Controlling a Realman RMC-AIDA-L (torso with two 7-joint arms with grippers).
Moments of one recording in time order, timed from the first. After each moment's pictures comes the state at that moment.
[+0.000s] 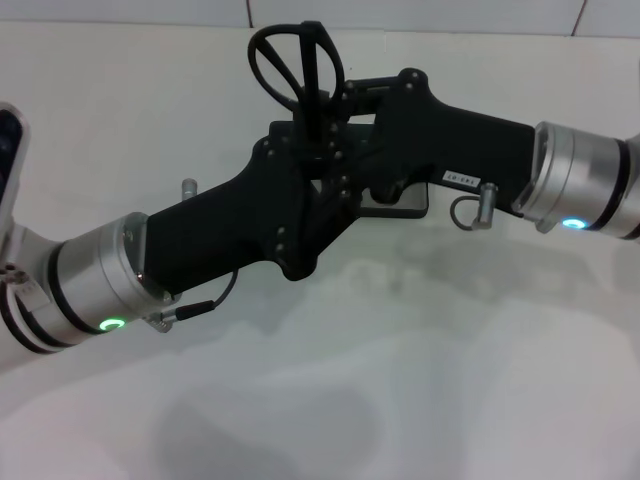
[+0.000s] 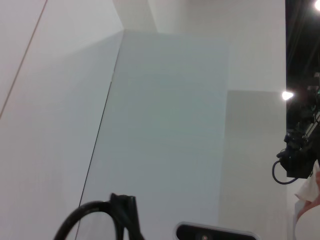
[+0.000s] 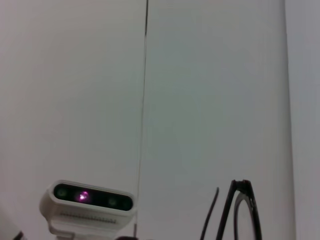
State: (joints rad) left arm -0.55 -2.10 1.28 0.17 1.04 1.89 -0.88; right arm 0.68 2.02 -1.84 -0.45 -0.58 -1.38 0.80
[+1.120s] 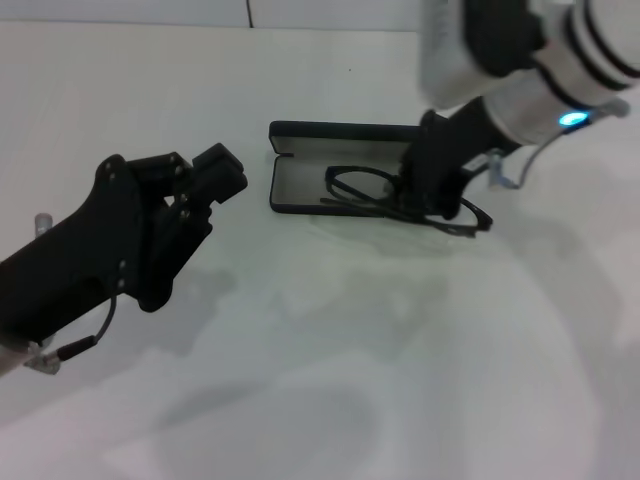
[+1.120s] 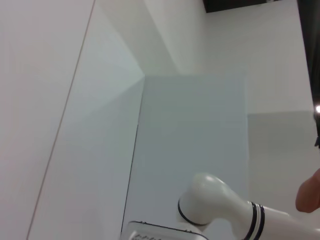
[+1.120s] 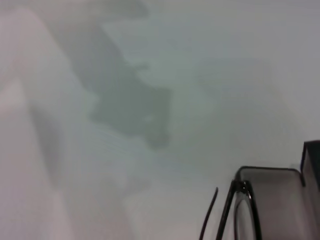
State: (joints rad) left arm -0.35 -2.04 1.23 0.26 0.99 2.02 -0.85; right arm 0.91 2.03 -1.54 -1.13 -2.31 -1.39 2.03
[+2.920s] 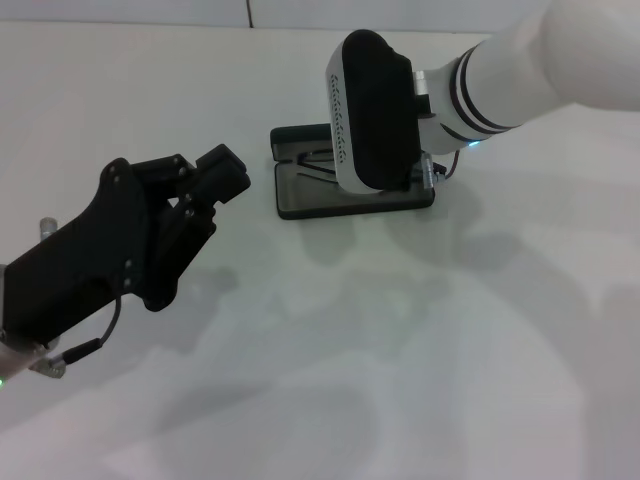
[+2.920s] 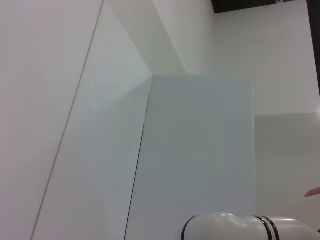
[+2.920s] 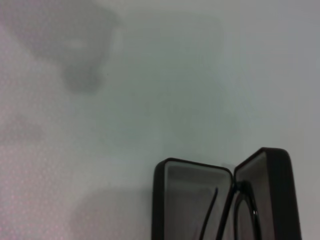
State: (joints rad) left arm -0.34 -2.05 1.23 0.25 0.98 2.01 -0.86; right arm 1.01 2.03 -2.00 -0.91 -2.43 -0.80 2.09
